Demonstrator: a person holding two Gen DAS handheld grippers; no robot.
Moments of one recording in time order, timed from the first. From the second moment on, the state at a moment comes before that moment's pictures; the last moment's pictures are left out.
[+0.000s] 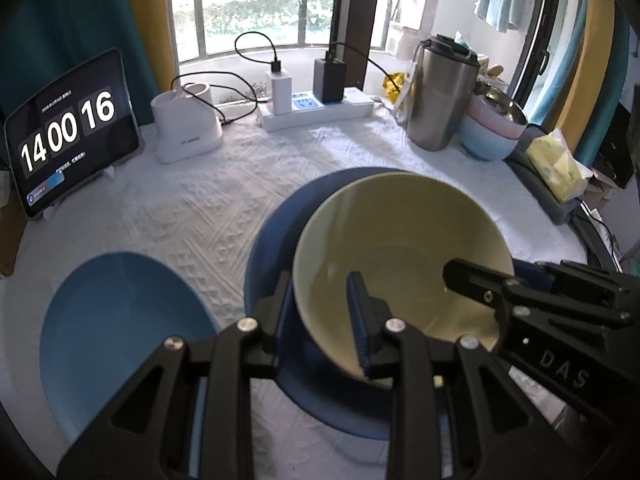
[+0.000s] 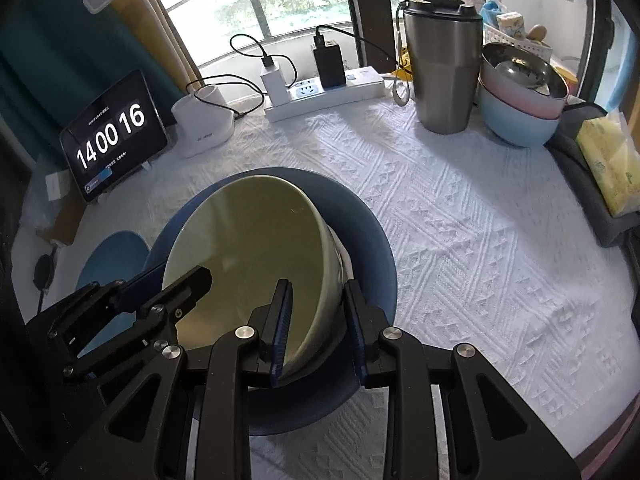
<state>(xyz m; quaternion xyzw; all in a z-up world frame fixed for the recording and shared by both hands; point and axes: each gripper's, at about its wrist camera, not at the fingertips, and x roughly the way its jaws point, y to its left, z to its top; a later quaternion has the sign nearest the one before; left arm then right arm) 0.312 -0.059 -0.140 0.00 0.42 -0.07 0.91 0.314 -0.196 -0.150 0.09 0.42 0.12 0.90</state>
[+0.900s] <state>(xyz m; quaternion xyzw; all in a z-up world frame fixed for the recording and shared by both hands) 0.267 -0.054 -0.108 -0.01 0.36 -0.05 0.93 0.277 -0.231 -0.119 0.12 0.35 0.13 0.92</state>
